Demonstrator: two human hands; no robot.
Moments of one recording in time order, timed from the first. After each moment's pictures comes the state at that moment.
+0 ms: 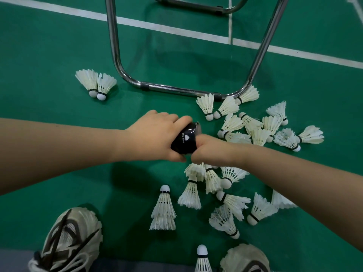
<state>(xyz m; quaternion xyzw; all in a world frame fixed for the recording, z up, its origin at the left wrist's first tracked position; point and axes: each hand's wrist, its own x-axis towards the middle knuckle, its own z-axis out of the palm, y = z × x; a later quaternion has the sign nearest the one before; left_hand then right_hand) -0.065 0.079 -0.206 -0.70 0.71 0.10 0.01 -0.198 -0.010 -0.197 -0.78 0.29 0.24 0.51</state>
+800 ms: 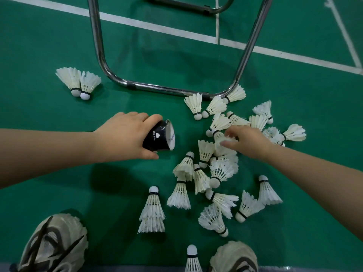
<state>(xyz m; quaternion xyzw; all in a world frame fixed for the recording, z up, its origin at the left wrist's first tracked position) -0.044 0.091 -0.219 -0.73 0.67 0.12 0.01 -0.291 -0.112 -0.256 -0.90 0.36 0.20 0.15</state>
